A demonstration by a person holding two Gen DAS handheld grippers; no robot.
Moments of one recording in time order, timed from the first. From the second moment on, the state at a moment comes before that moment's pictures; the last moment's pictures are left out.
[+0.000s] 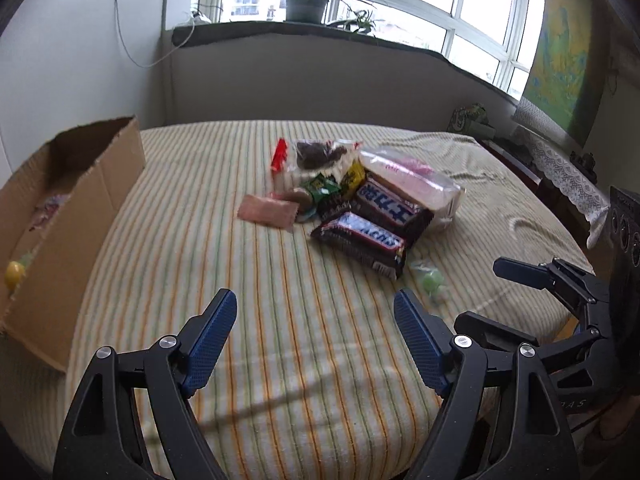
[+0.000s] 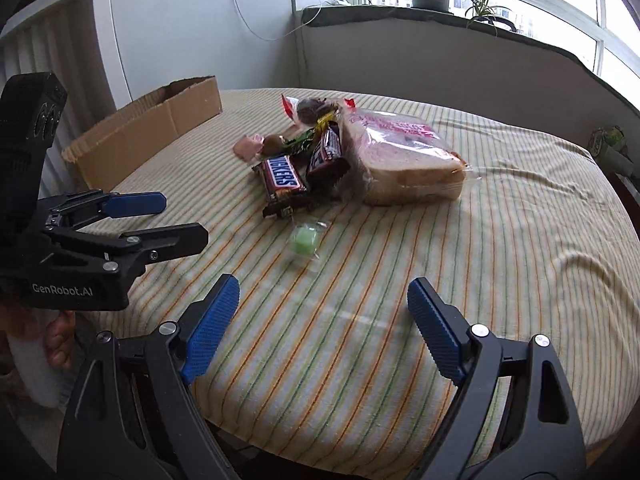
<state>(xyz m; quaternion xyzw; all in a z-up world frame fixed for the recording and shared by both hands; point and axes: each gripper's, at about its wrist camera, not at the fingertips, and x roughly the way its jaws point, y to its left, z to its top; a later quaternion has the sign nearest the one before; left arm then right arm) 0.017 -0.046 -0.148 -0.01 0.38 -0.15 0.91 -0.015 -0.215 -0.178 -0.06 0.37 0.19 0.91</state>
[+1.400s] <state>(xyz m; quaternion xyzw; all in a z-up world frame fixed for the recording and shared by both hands) 0.076 -0.082 -0.153 0.00 0.40 -0.23 0.89 0.019 -0.207 -0.178 -0.09 0.35 0.19 0.91</state>
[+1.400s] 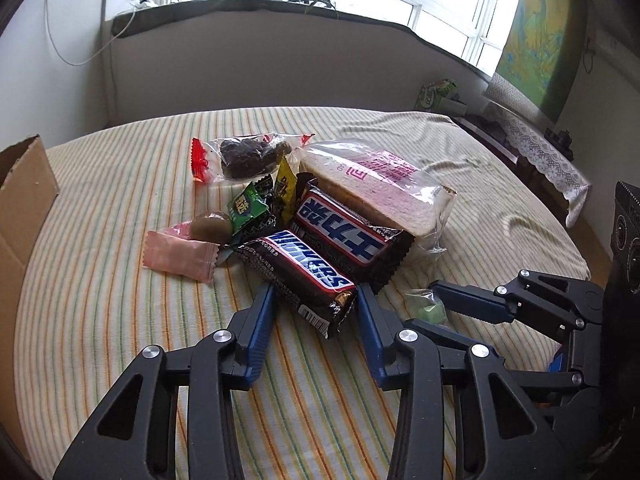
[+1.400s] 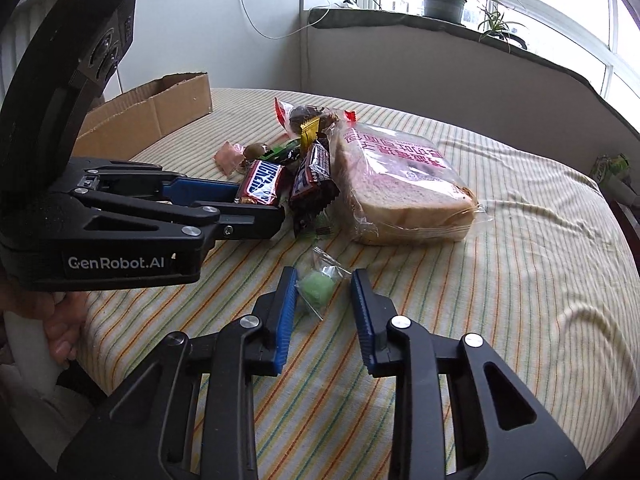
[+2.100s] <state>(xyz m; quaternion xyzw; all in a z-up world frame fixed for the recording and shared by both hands) 0.045 -0.063 -0.142 -0.03 0.37 -0.22 0.90 0.006 -0.221 -0.170 -0.06 0.34 0.17 0.93</state>
